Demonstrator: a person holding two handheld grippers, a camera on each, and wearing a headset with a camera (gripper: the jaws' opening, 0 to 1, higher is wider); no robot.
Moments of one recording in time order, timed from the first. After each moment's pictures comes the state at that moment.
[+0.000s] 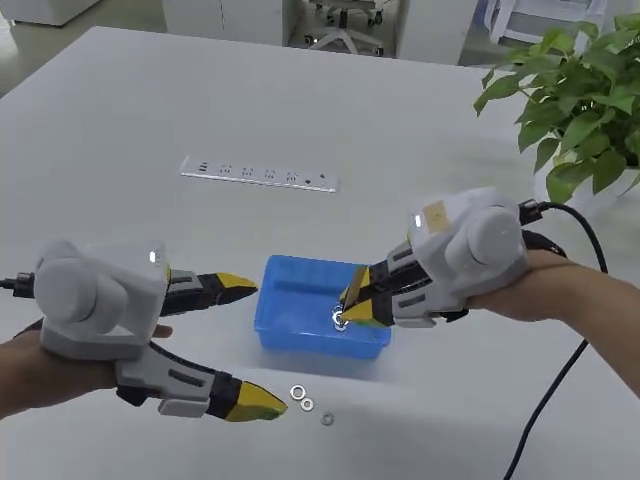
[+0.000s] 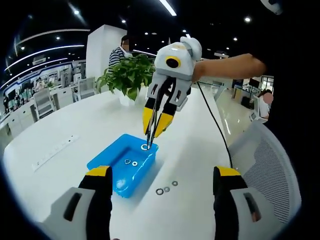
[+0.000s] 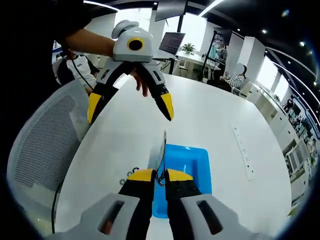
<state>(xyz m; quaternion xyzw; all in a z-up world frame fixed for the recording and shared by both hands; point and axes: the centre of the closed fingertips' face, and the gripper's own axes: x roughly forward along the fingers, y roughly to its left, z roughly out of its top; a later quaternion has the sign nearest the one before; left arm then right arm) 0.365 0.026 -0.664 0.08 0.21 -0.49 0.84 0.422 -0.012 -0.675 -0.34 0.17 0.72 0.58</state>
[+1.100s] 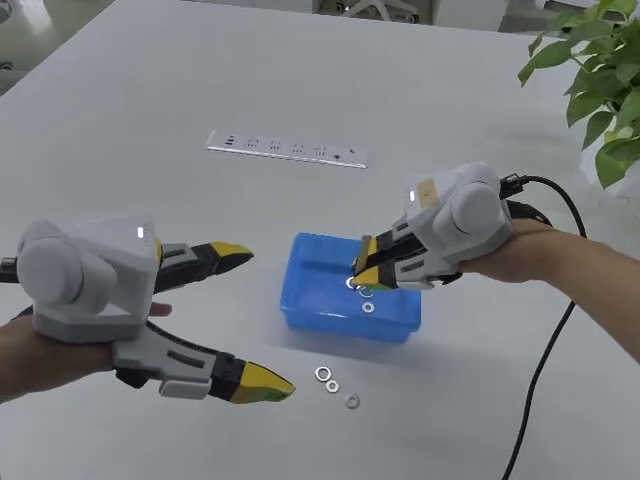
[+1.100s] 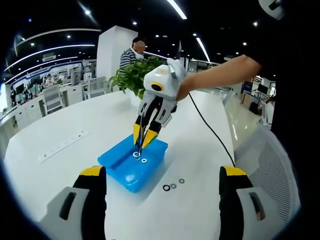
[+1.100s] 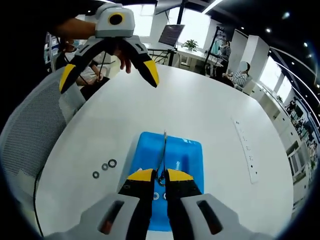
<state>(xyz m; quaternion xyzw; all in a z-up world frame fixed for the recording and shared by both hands) 0.371 0.047 -0.663 0.07 0.21 -0.45 0.86 0.467 0.013 -0.726 -0.36 0.17 0.72 0.57</state>
